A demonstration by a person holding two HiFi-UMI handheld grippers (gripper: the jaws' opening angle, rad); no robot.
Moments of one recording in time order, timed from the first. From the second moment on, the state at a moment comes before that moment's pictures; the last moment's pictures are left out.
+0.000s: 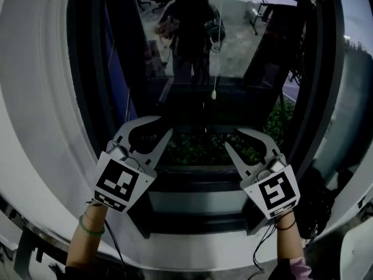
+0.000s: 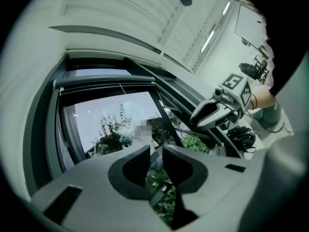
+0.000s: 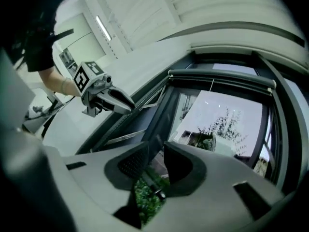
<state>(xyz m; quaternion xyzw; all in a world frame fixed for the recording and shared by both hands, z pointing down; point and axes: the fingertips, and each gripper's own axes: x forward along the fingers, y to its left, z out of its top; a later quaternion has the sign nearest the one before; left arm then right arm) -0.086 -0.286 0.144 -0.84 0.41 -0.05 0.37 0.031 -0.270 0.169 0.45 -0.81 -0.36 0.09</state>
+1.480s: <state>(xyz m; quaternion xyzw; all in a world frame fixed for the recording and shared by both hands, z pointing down) 0.069 0.119 0.529 -0.90 0.44 -0.04 -0.06 0.090 0.113 0.500 0.43 -0.90 0.03 0.02</state>
